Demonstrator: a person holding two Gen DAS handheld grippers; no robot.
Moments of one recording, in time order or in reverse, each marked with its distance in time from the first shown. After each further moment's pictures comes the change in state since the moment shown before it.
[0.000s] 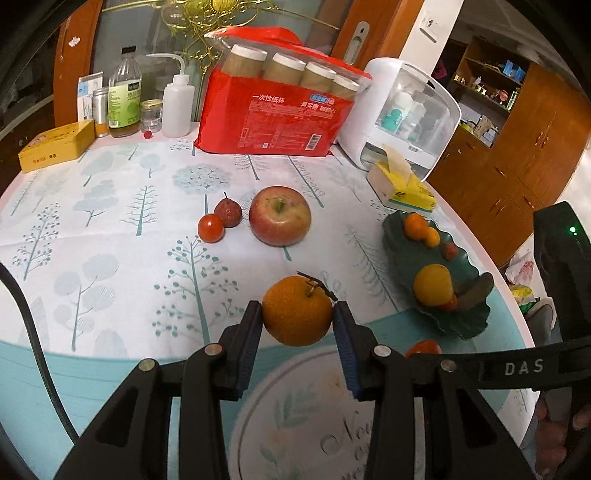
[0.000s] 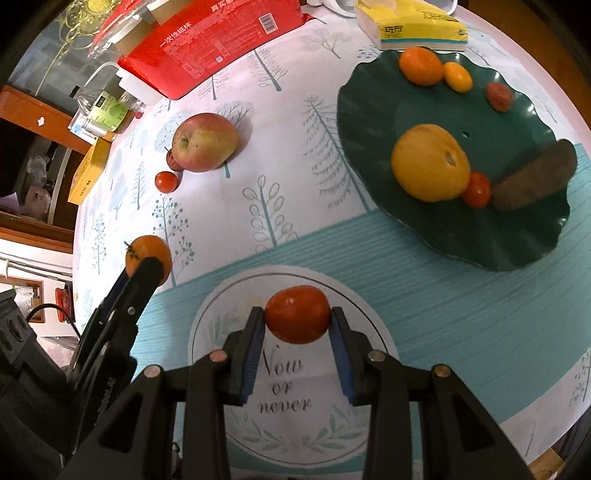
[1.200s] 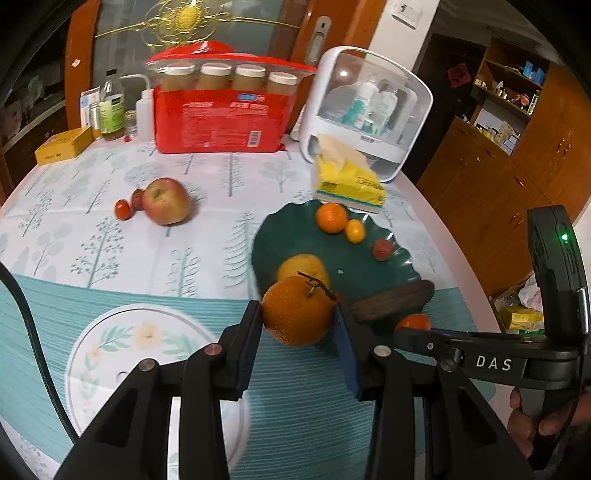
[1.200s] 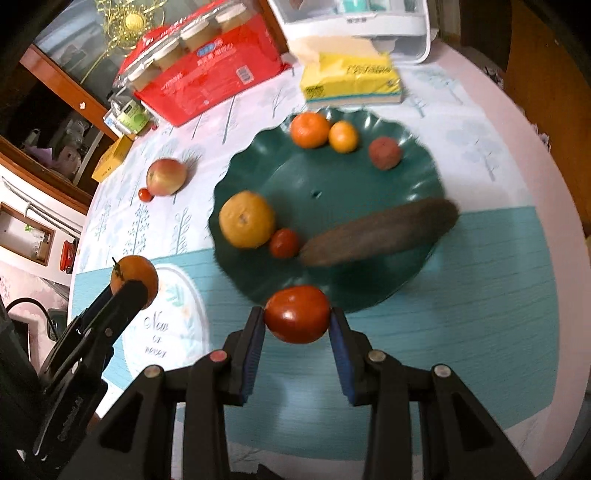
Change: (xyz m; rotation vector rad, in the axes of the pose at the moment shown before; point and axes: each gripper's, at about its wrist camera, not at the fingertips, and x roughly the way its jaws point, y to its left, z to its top) left arm 0.011 -0.211 -0.015 -0.078 -0.024 0.126; right arm -0.080 -0.160 0.019 -0.249 -0.094 0.054
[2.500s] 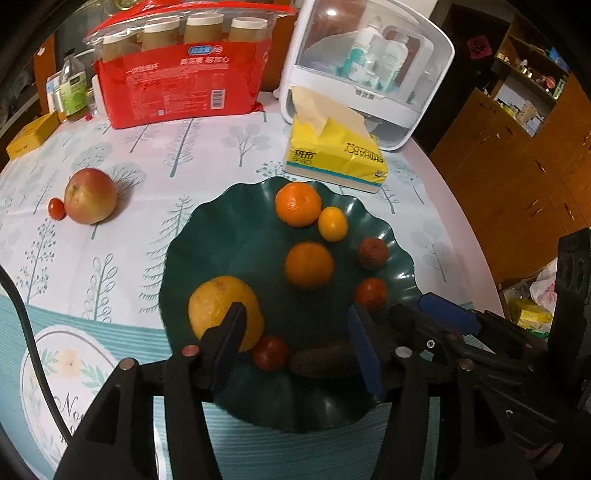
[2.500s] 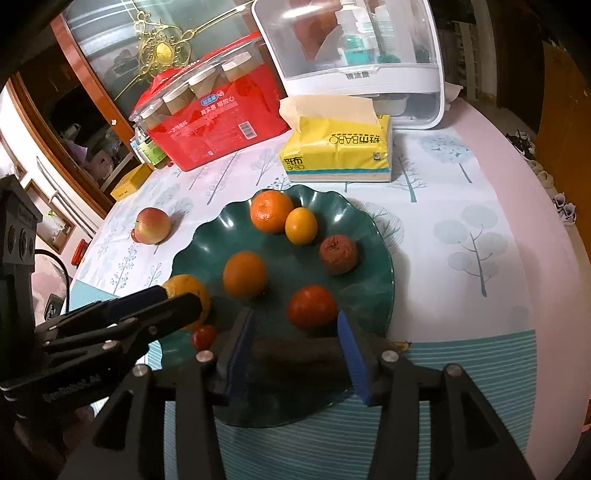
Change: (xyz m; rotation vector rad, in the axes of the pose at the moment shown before) left arm 0.104 -0.055 0.038 -0.040 0.167 0.042; right arm 0.020 -0.072 0.055 -0.177 -0.207 0.092
